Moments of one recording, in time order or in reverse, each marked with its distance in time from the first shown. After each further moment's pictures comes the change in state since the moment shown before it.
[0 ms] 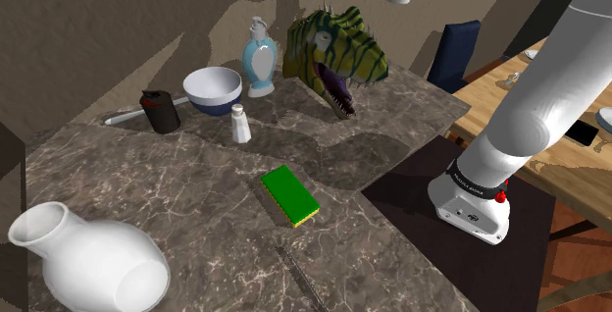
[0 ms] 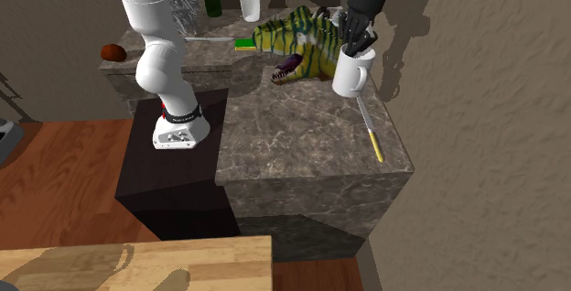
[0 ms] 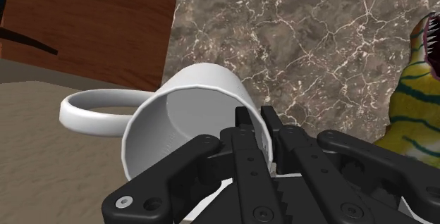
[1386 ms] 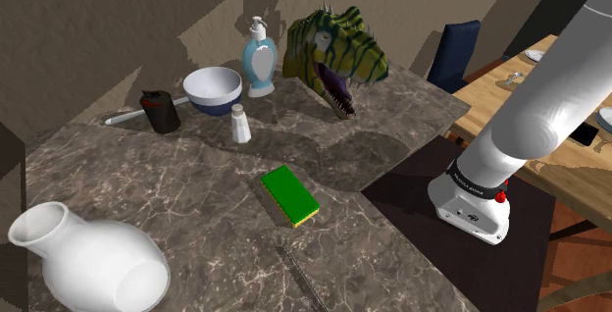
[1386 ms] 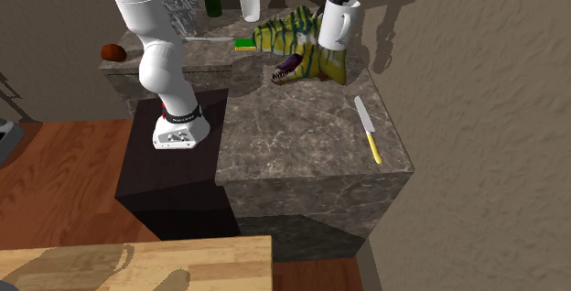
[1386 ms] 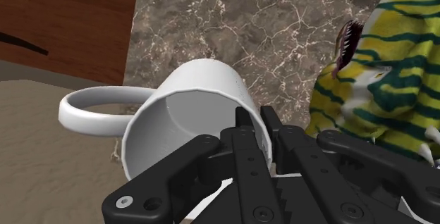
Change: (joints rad) arm 0.105 -0.088 0.080 0.083 -0.004 -0.184 0.169
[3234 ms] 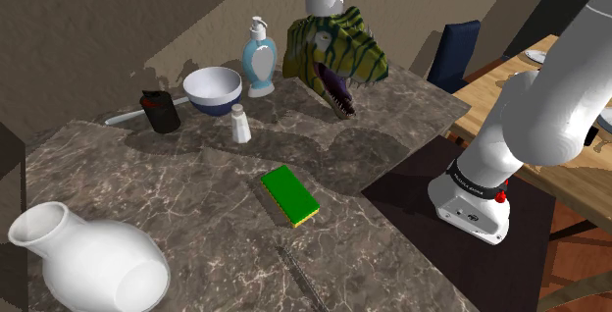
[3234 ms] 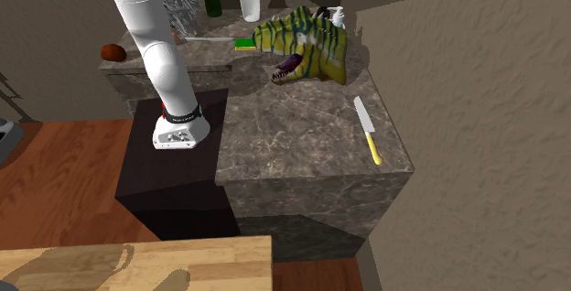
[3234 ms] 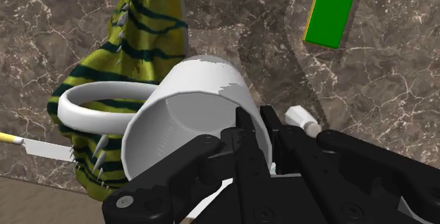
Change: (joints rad) arm 0.328 -0.011 0.375 -0.015 0.113 -0.015 0.728
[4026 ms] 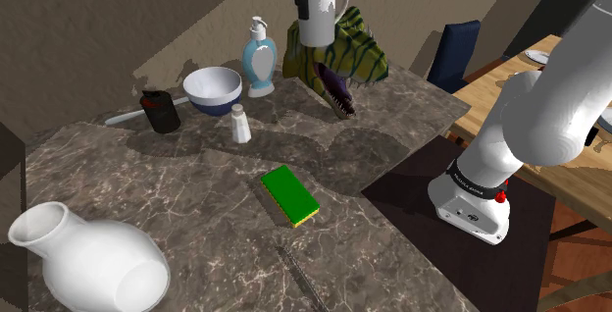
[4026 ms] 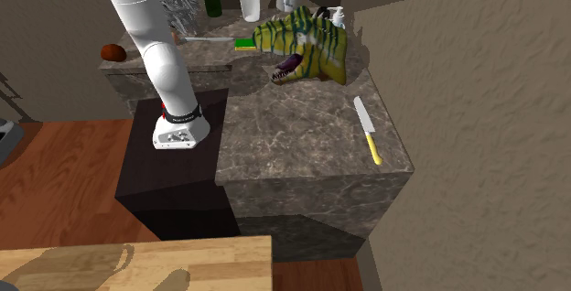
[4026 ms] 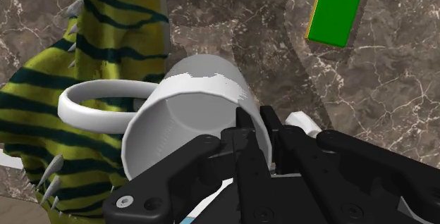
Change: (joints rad) arm 0.010 -0.038 0.010 -0.202 0.008 0.165 0.017
